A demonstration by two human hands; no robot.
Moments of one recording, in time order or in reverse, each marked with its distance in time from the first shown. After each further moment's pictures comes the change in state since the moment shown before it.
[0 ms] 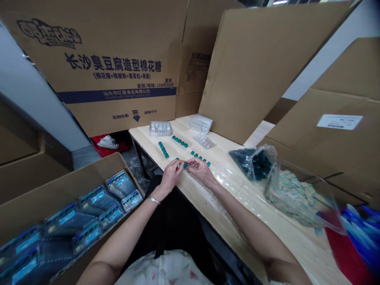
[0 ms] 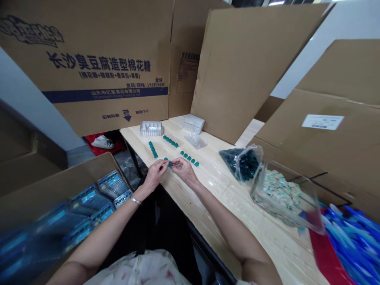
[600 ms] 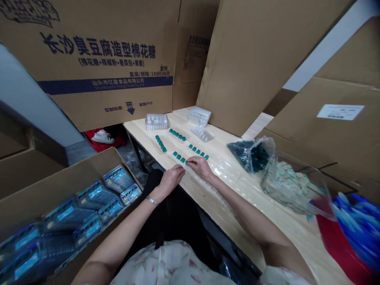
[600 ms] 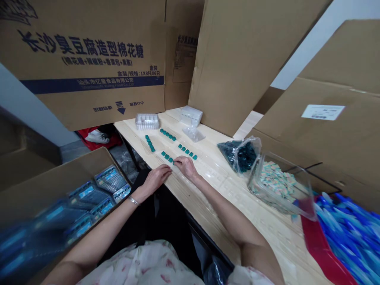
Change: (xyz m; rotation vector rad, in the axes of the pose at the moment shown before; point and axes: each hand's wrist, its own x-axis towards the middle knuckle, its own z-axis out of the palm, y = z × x) left_hand -0.035 -0.014 0.010 0.264 -0.328 0.062; right_hand 0.015 0.052 -0.027 -0.669 0.000 -0.309
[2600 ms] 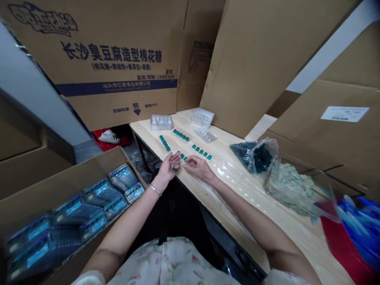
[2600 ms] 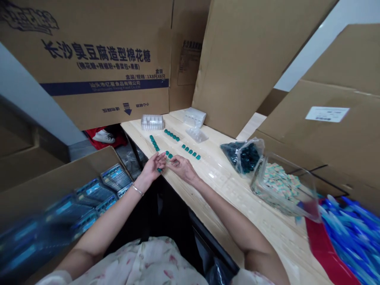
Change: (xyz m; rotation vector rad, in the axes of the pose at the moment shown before) left_hand 0.031 -0.002 -0.027 -1.816 0.281 -0.858; right_hand -0.010 -0.064 -0.005 0.071 -0.062 0.055
